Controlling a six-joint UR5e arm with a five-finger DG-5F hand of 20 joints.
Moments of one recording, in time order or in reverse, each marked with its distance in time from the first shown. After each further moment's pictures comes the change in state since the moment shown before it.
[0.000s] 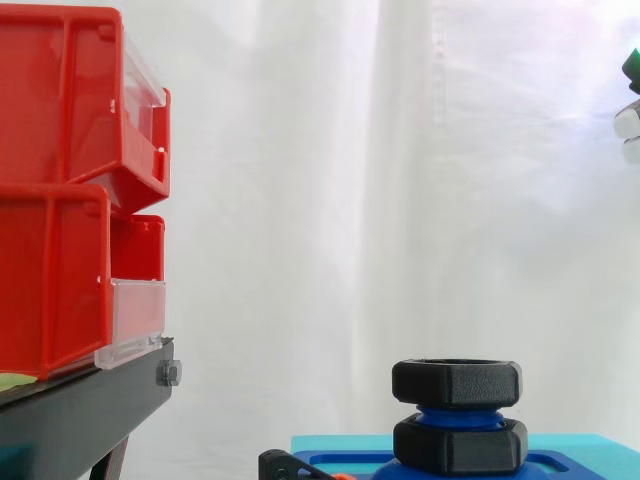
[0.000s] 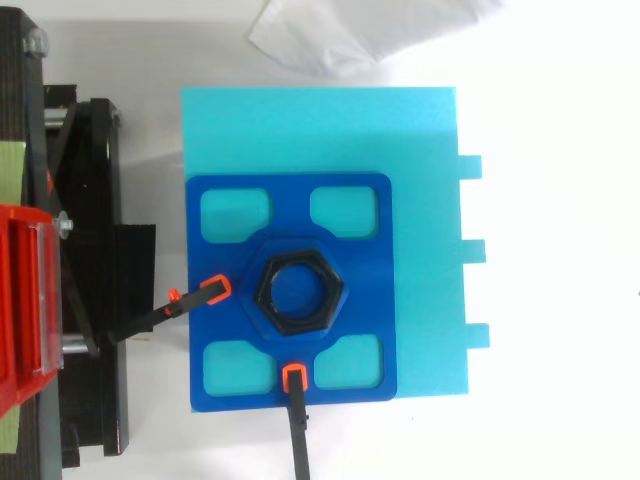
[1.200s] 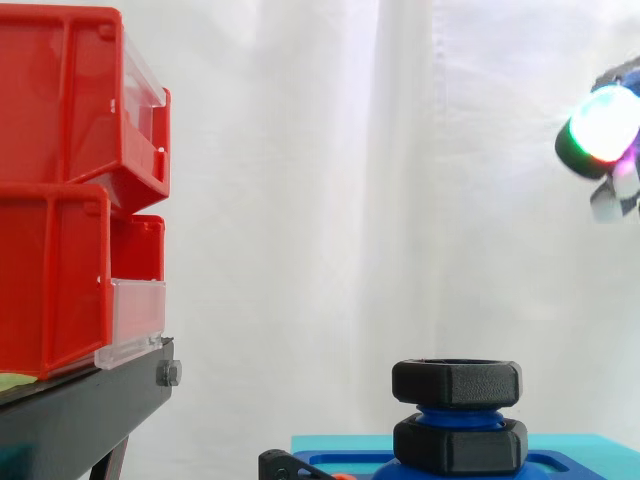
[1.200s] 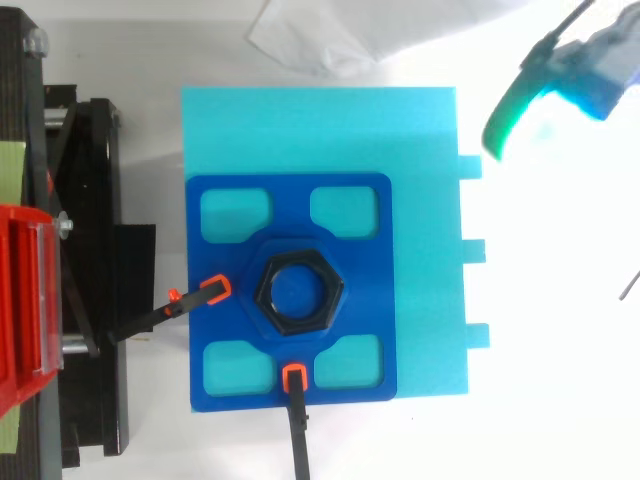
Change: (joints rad) arm 0.061 -0.139 0.000 0.195 0.043 -0.161
